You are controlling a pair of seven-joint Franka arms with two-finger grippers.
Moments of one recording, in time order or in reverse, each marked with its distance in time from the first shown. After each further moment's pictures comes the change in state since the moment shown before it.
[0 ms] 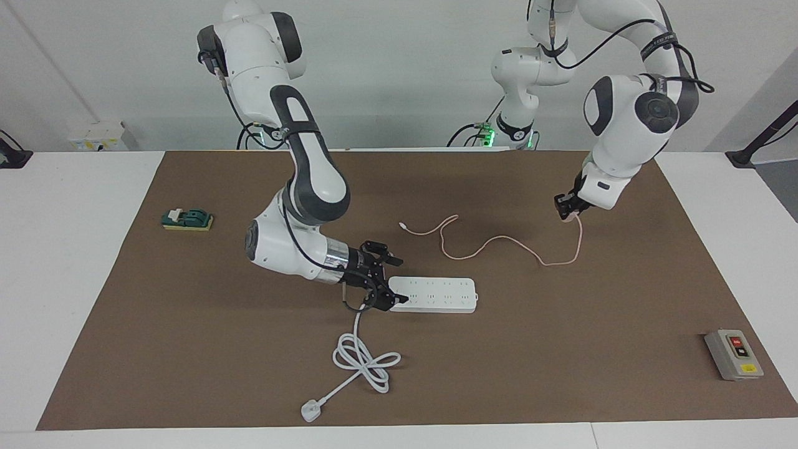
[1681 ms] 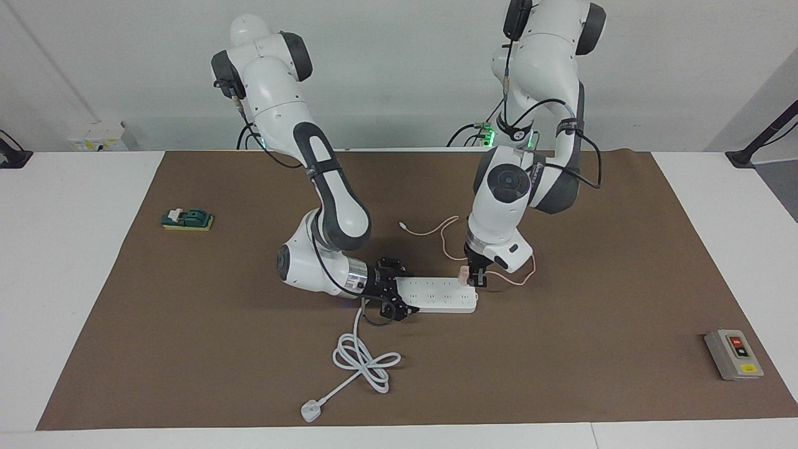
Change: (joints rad) left arm -0.378 0.462 -0.011 0.436 0.000 0.172 -1.699; right arm 0.061 0.174 0.025 -0.001 0.115 0.137 -0.084
